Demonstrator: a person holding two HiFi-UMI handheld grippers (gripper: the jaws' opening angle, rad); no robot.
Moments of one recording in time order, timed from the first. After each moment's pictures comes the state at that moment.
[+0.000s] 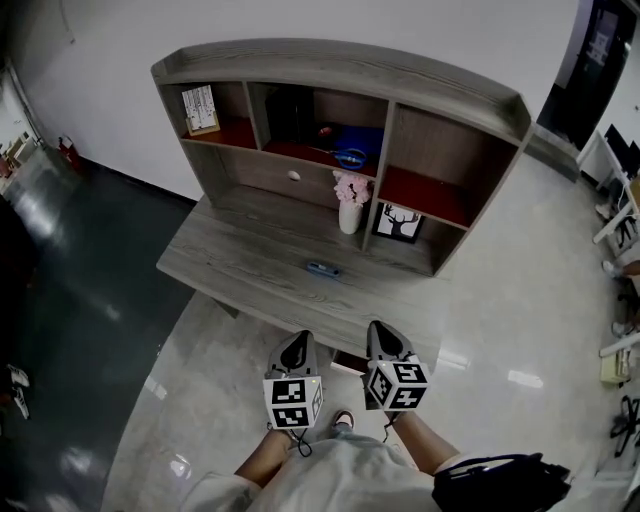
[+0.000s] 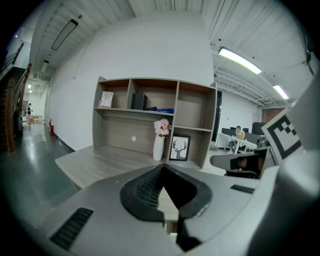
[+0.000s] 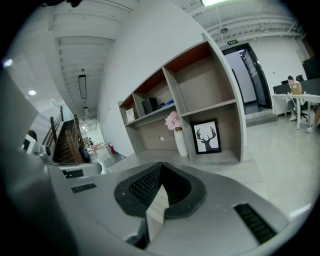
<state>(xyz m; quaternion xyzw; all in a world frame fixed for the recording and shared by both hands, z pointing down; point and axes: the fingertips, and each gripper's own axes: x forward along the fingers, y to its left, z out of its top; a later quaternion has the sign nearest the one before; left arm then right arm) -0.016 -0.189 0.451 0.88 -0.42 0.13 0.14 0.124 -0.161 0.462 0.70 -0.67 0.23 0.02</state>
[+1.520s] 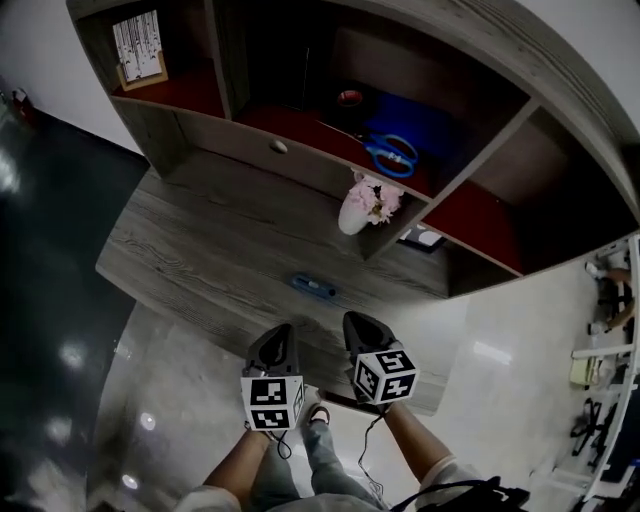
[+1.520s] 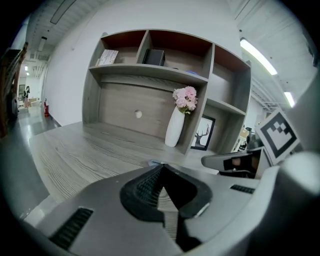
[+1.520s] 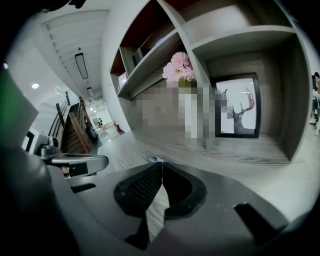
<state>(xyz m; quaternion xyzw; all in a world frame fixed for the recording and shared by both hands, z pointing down) 0.014 -0.351 0.582 0.87 -0.40 0.18 0.22 0.135 -0.336 0.597 0.63 -0.71 0.29 0.12</state>
